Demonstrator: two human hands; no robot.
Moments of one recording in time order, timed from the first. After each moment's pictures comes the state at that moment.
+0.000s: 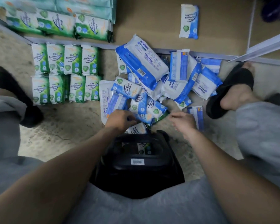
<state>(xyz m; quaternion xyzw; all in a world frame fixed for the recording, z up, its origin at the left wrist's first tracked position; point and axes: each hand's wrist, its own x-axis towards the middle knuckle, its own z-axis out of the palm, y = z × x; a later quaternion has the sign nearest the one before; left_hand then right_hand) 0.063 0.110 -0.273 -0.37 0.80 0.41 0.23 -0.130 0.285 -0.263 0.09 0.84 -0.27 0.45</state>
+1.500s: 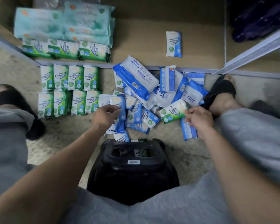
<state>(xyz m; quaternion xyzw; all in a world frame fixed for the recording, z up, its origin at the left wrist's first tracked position) 0.065 0.075 -0.241 -0.58 0.60 0.55 0.02 -0.187 0.300 -0.200 0.08 0.86 -0.37 0.35</state>
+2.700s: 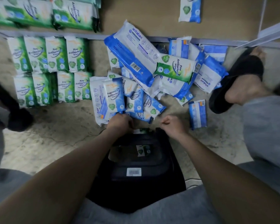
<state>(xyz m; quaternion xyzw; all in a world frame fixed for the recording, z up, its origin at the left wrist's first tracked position) 0.048 0.125 -0.313 -0.33 0.77 0.36 0.42 -0.108 0.293 -0.298 -0.09 0.83 -0.13 0.53</state>
